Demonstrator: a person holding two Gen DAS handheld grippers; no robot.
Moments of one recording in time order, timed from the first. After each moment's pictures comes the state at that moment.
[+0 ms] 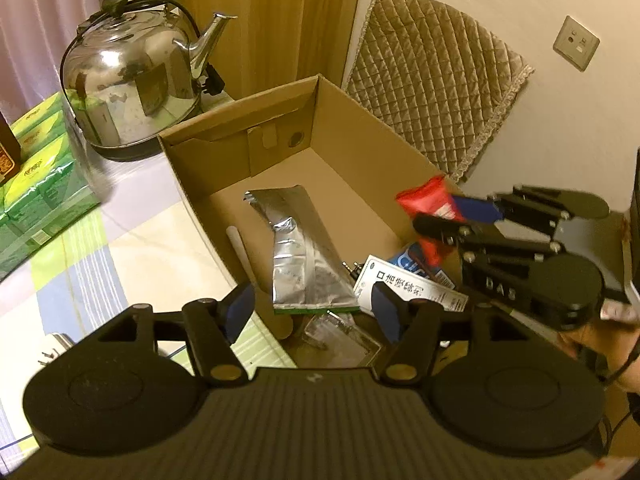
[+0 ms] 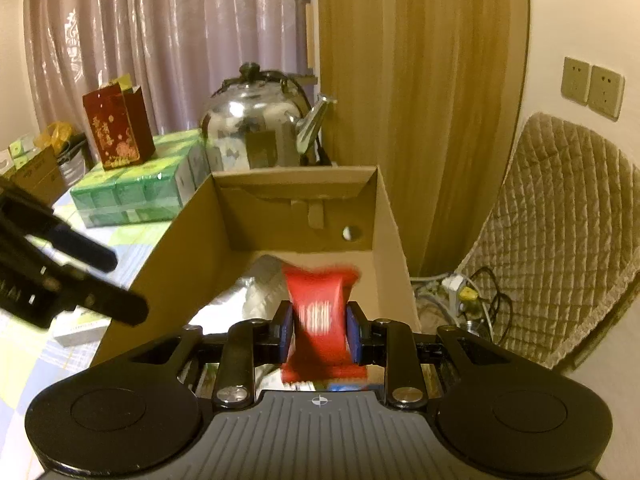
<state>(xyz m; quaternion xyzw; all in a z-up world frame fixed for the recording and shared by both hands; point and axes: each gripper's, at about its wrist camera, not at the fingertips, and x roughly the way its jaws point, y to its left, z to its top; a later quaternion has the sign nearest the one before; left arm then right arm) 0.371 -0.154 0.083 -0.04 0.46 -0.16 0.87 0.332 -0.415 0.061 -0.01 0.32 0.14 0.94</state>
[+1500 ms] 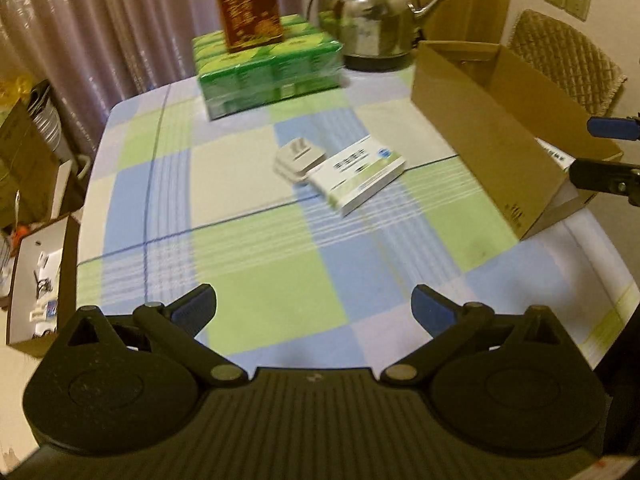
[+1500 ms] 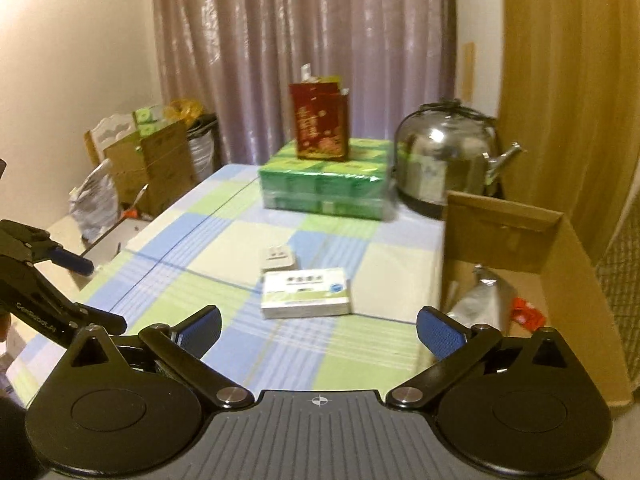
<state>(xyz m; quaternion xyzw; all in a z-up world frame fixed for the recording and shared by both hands) 0.110 0.039 0.049 -0.06 0.46 0.04 0.89 0.190 -0.239 0.098 -0.06 0.30 0.30 0.90</state>
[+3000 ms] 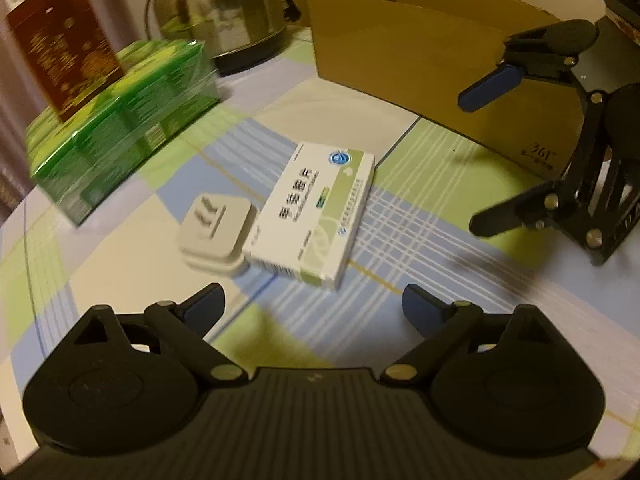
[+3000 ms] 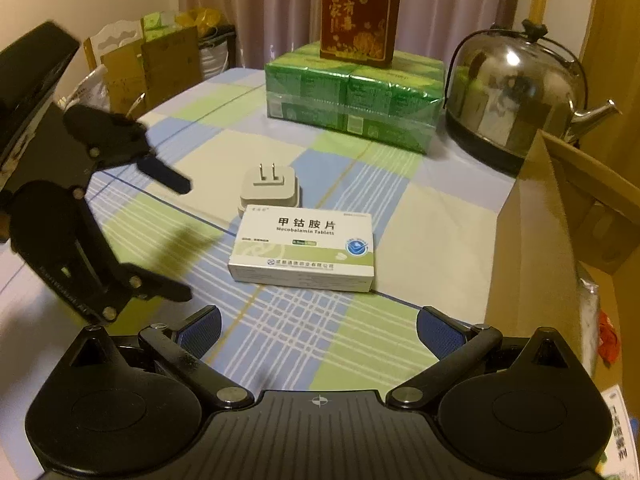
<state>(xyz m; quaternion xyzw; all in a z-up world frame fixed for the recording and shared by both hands) 0.268 0.052 -0.060 0.10 0.43 -0.18 0.88 0.304 -0.171 -0.018 -0.15 0.38 0.32 0.86</state>
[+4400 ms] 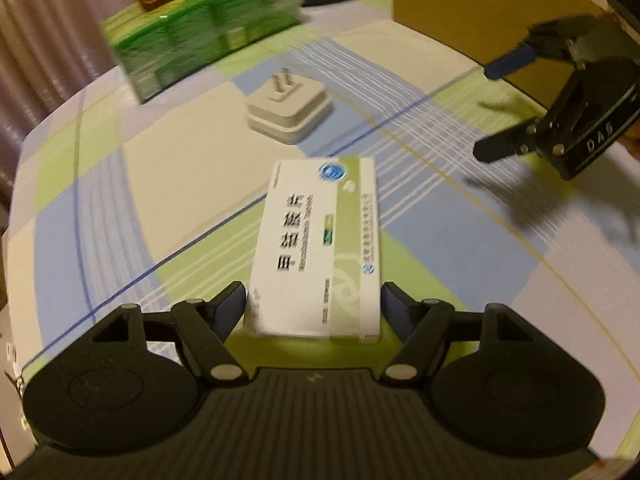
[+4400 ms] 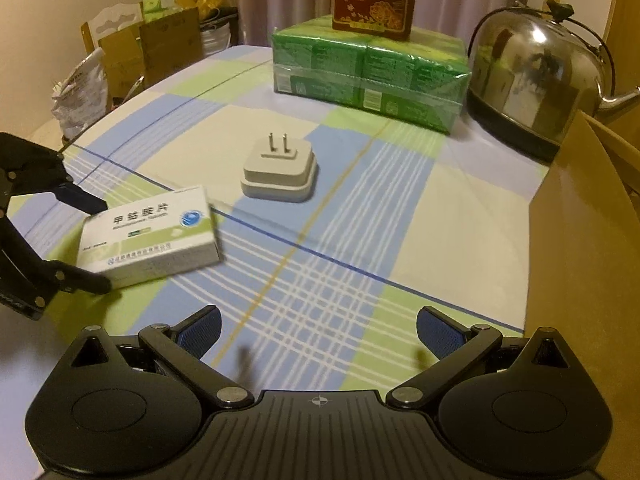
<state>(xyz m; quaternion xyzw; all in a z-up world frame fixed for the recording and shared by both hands) 0.207 0.100 -0.085 0.04 0.48 -0.07 0.88 0.316 -0.139 -0.047 -0.15 0.40 0.32 0.85</state>
